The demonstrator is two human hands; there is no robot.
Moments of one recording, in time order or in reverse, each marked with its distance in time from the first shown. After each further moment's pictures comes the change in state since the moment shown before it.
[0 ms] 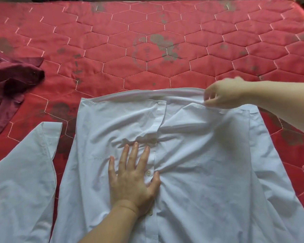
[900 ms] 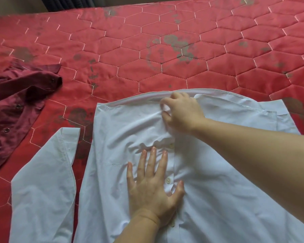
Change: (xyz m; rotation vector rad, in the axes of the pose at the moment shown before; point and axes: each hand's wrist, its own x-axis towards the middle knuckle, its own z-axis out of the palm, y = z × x) left_hand 0.002 -0.003 -0.004 0.016 -0.036 0.012; right_hand 0.050 -0.148 0.050 0.286 0.492 -0.106
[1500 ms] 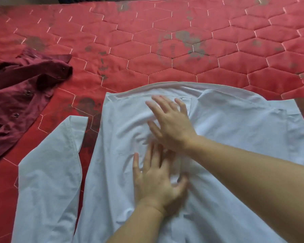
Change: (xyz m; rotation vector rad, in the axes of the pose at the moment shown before) left_hand -0.003 -0.002 0.012 -0.051 0.040 -0.003; right_hand -0.042 -0.050 0.026 0.116 0.104 -0.203
